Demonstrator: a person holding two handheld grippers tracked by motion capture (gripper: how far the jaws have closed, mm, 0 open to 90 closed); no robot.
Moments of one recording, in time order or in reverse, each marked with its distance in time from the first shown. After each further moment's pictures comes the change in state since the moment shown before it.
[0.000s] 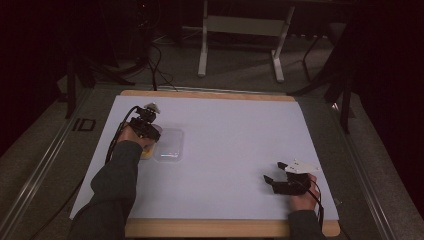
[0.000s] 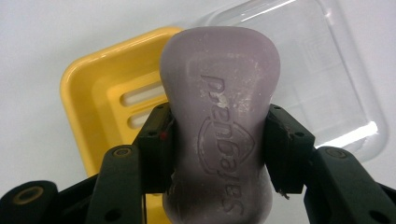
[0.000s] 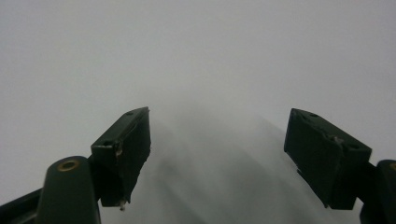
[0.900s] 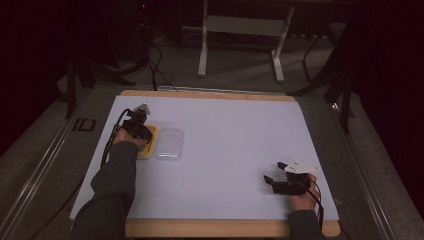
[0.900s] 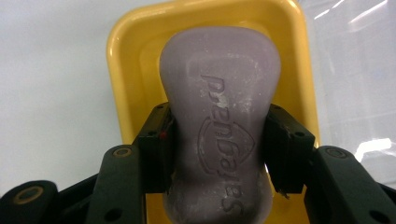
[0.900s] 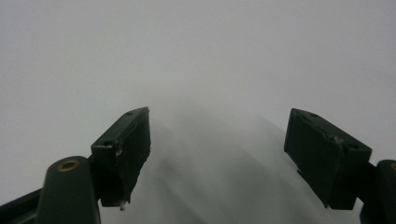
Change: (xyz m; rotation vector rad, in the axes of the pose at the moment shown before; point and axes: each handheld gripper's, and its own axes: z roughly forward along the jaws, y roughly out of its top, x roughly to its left) left arm 0.026 -0.005 0.024 0.071 0.043 -0.151; right arm 0.000 0.000 0.000 0.004 -0.001 -0.002
